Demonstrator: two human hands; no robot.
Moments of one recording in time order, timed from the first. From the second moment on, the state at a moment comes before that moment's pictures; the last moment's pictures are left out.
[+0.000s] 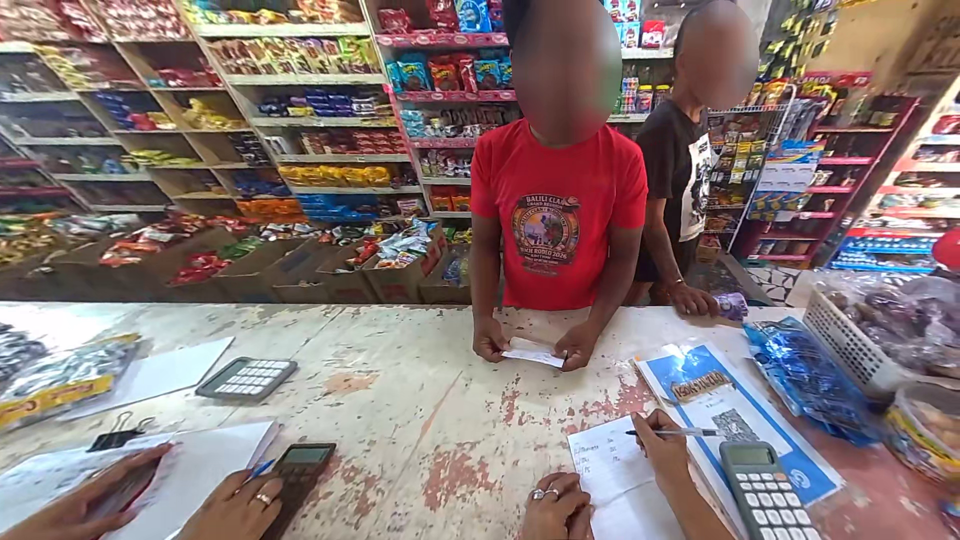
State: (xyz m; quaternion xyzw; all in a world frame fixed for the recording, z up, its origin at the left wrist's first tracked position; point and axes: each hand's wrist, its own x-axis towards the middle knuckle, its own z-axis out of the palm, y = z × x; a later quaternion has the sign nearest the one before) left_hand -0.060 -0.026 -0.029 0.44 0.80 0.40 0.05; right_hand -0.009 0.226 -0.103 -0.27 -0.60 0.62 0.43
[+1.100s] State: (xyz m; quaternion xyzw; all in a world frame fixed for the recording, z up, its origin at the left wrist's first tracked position) left_hand -0.060 -0.026 -0.024 0.43 0.79 0.43 0.06; right_hand -0.010 0.228 -0.110 -0.28 -0.60 0.62 0.42
